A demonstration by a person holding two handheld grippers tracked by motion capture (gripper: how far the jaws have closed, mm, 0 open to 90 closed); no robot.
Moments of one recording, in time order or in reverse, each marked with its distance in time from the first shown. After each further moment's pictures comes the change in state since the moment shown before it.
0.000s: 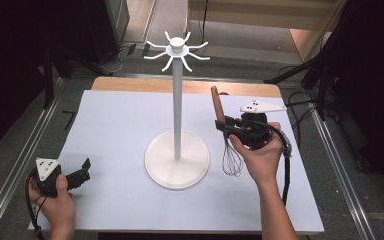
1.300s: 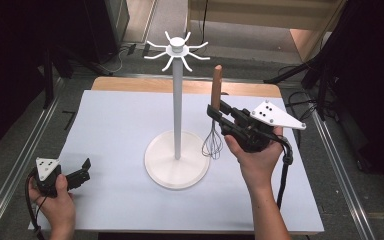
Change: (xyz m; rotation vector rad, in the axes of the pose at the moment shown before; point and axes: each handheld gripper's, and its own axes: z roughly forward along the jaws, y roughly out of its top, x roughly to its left) left arm 0.000 0.000 0.000 0.001 -0.003 -0.003; right arm 0.044 0.019 -0.034 -0.461 0.086 -0.051
